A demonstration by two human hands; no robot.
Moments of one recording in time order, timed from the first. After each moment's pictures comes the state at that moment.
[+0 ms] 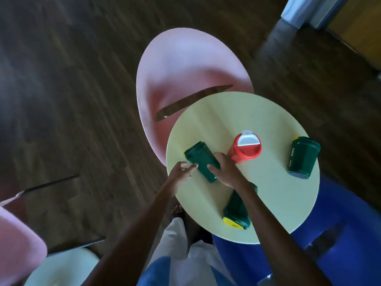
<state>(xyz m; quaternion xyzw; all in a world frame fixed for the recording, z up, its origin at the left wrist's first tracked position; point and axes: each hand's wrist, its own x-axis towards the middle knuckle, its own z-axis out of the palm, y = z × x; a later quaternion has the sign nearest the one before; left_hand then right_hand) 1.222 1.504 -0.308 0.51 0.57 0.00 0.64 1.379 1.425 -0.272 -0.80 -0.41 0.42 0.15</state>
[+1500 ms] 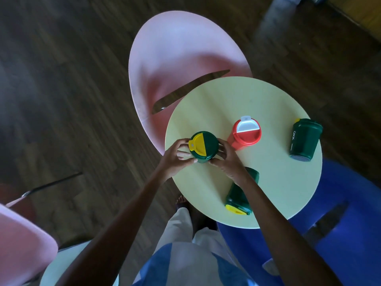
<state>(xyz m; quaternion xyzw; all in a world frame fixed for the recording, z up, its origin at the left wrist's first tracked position) 1.202 1.529 -0.299 0.68 0.40 0.10 0.61 1.372 1.413 -0.286 -0.69 -0.24 0.51 0.45</state>
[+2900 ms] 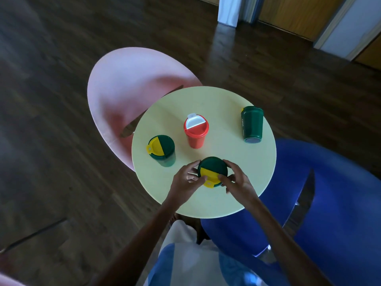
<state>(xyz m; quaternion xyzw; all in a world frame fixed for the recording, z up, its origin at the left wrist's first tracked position) 1.261 1.380 -0.283 0.70 0.33 0.10 0.62 1.392 1.234 -0.270 -0.78 -0.21 0.36 0.47</state>
